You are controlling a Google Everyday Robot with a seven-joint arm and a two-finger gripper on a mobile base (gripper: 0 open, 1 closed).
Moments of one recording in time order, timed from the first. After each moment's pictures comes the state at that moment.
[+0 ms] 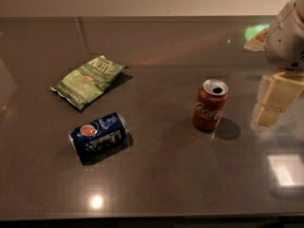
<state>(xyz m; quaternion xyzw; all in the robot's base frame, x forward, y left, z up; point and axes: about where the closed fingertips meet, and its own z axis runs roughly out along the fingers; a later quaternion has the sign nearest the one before) 0.435 -0.192 0.976 -0.64 0.75 -0.03 0.16</state>
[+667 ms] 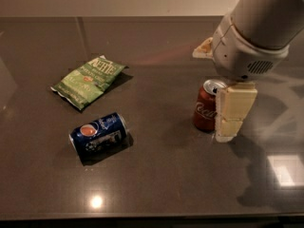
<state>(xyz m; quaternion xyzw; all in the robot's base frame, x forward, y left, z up) 0.425 -0.113 0.965 -0.74 0.66 -0.03 0.16</state>
